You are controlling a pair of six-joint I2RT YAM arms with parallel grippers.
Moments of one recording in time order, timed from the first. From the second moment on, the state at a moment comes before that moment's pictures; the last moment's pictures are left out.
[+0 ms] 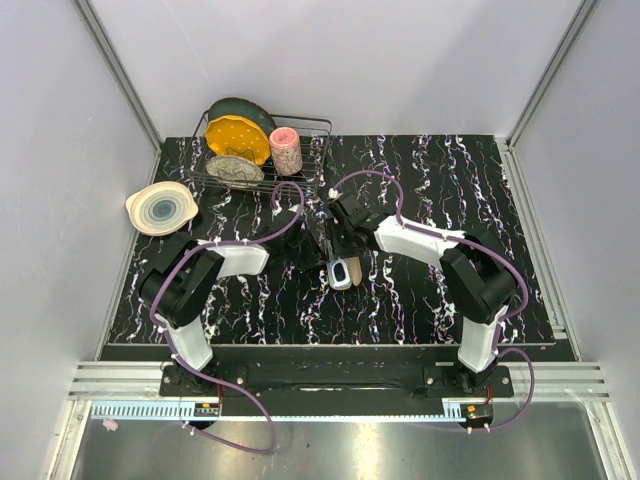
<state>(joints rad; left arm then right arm) -0.58 1.77 0.85 0.14 0.20 -0.92 0.72 1.87 1.27 -0.40 0.02 0.49</state>
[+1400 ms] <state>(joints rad) -0.58 1.79 0.86 0.15 0.22 -0.92 0.73 1.89 1.33 -0.52 0.12 0.46</state>
